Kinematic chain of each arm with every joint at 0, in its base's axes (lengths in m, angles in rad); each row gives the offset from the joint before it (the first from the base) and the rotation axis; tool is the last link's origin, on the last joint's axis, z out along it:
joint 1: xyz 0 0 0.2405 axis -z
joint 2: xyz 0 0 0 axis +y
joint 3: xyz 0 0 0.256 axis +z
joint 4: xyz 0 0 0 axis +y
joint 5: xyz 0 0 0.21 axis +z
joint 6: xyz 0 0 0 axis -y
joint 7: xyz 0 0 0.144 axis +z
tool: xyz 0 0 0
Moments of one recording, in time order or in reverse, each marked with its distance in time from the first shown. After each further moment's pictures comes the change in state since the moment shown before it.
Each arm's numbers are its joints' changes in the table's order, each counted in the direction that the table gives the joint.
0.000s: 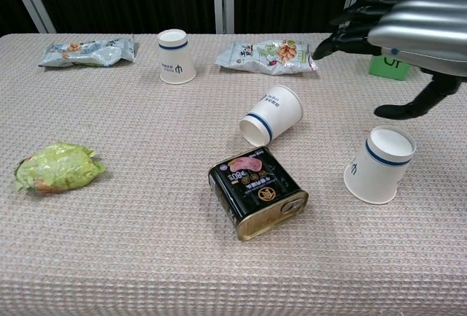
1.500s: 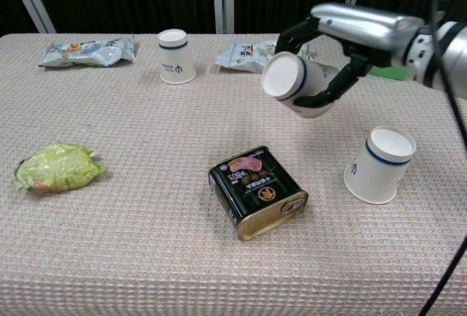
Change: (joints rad) left arm -0.027 0.001 -0.005 -0.003 -0.010 -0.019 -0.011; right arm -0.173 -0.212 -0.076 0.236 0.137 -0.149 0.694
